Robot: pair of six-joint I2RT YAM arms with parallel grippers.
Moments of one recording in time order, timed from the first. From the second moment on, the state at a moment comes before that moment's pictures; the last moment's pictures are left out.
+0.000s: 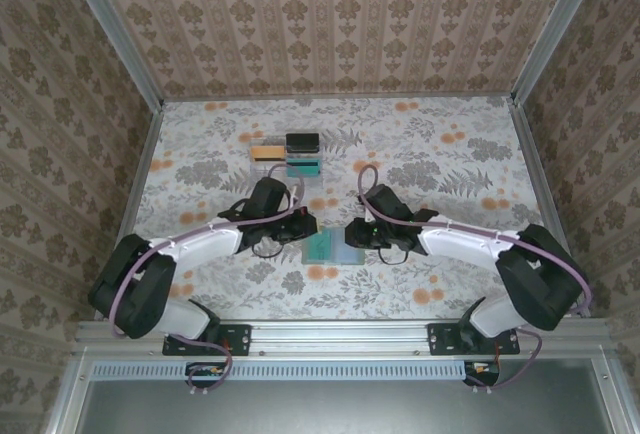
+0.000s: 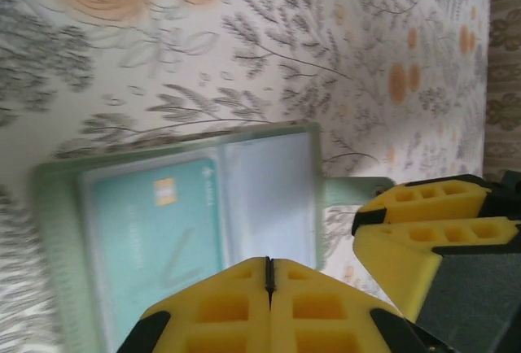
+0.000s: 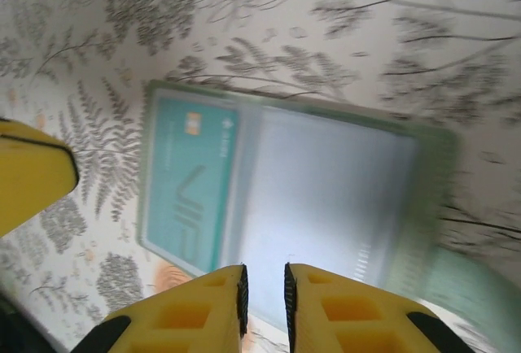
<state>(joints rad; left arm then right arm) -0.64 1.40 0.65 -0.07 0.47 -0.79 0.69 1.48 0.74 -0.18 -0.22 0.75</state>
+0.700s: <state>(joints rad) -0.62 1.51 0.56 -0.03 0.48 -0.78 0.72 1.70 0.82 -0.04 -0.35 0.89</state>
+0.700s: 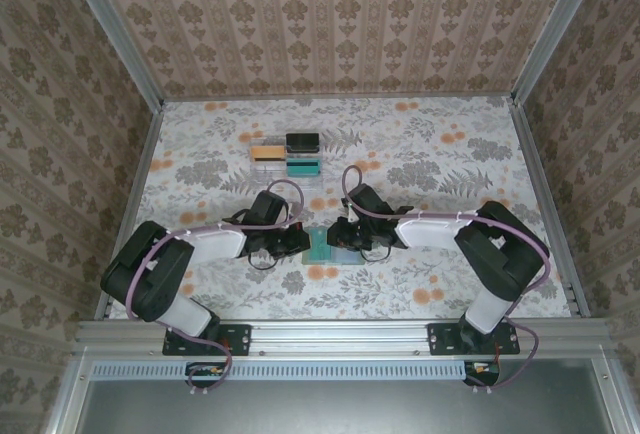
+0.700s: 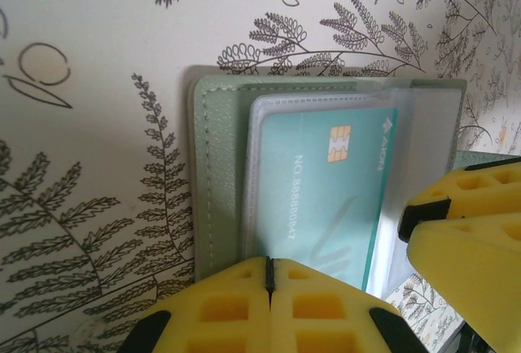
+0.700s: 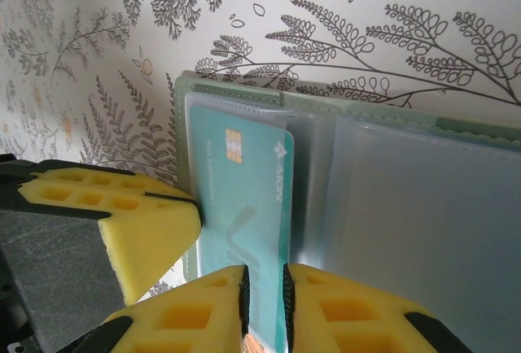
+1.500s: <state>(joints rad) -0.63 1.51 0.55 -0.01 0.48 -0.78 0.71 1.69 0.82 -0.07 -0.35 0.89</state>
